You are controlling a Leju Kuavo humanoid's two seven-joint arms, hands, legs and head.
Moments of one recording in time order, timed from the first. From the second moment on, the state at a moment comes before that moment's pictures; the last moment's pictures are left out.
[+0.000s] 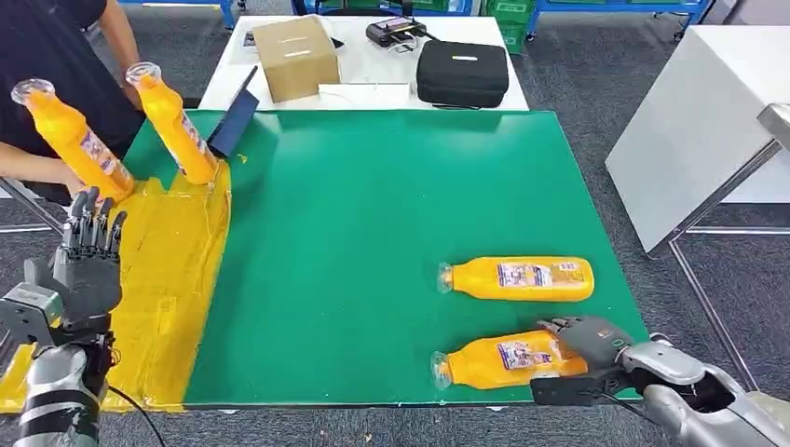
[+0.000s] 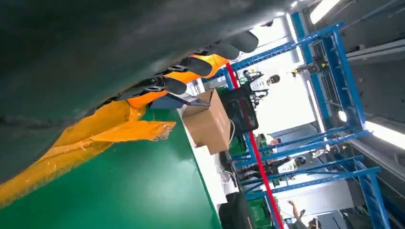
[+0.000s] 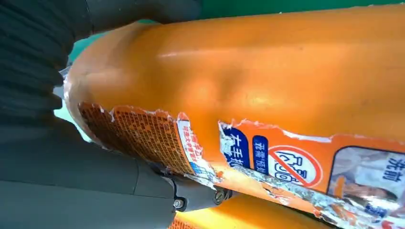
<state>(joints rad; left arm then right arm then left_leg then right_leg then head) -0.25 0.12 0.31 -1.24 -0.21 -0.22 -0.67 -0.14 -0.78 0.65 -1.40 0.74 0.36 0.00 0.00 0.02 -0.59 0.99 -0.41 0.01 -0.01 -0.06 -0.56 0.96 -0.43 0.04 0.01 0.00</state>
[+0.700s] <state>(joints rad) -0.08 -0.04 0.17 -1.39 0.00 -0.39 -0.58 -0.27 -0.22 0.46 -1.34 0.06 0.16 -0.17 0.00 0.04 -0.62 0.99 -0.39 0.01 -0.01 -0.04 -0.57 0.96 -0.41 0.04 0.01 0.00</state>
